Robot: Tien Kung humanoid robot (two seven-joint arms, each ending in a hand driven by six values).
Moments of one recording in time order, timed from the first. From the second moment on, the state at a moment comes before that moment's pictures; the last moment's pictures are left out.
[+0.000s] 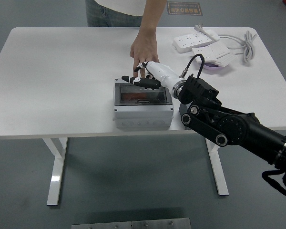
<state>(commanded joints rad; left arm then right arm) -0.18 0.40 -0.64 -0.42 0.56 0.26 0.37 0.89 -0.16 0.54 1.00 -1.54 -0.16 -0.23</state>
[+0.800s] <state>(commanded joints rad) -0.13 0.37 -0.60 -0.43 0.48 0.26 0.35 0.55 -0.38 1.10 1.42 -1.48 -0.03 -0.09</state>
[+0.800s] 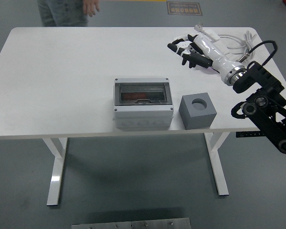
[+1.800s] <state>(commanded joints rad) -0.09 0.37 -0.56 -0.43 0.40 0.21 0.35 0.30 -0.30 1.60 1.25 -1.01 -0.07 0.21</state>
